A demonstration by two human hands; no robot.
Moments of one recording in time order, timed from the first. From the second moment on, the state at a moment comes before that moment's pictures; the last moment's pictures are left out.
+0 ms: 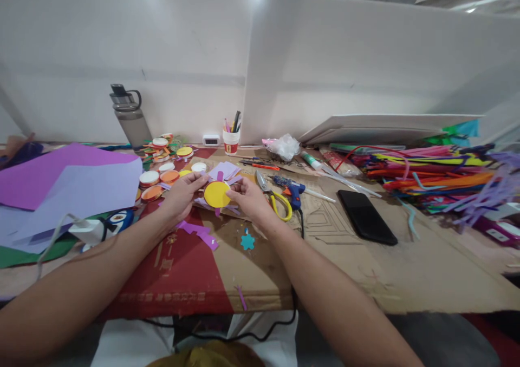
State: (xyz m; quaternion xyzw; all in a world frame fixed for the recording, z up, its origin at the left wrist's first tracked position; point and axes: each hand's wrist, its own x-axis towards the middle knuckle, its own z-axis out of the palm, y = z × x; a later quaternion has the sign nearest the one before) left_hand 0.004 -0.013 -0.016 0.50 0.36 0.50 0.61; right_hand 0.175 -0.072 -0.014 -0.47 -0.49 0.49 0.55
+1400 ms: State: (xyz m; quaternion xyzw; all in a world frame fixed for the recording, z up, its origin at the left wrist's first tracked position) left_hand 0.007 -0.022 -0.006 0.49 0.33 0.47 0.65; right_hand 0.181 -0.063 -0.024 -0.45 -0.48 0.51 0.55
